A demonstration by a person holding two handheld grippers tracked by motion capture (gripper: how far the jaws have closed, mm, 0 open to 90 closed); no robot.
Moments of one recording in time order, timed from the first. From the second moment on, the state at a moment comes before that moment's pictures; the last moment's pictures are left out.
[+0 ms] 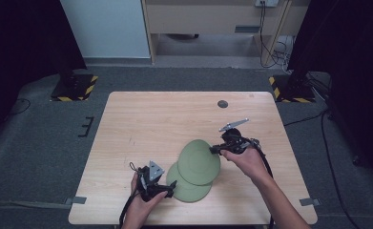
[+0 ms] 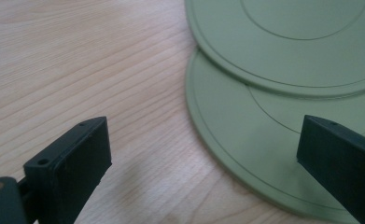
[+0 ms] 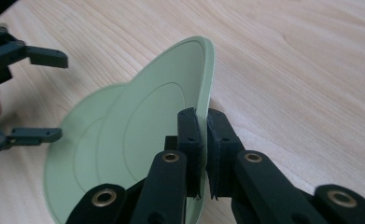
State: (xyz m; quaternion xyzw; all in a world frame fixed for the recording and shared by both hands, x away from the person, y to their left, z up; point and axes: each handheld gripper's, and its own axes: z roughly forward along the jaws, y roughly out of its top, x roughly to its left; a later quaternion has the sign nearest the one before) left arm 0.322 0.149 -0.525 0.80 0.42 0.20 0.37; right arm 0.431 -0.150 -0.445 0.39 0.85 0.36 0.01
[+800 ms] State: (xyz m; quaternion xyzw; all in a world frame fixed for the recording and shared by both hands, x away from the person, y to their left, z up) left arm 0.348 0.206 -0.517 0.75 0.49 0.21 0.38; right arm 0.426 -0.142 -0.408 0.37 0.85 0.37 0.02
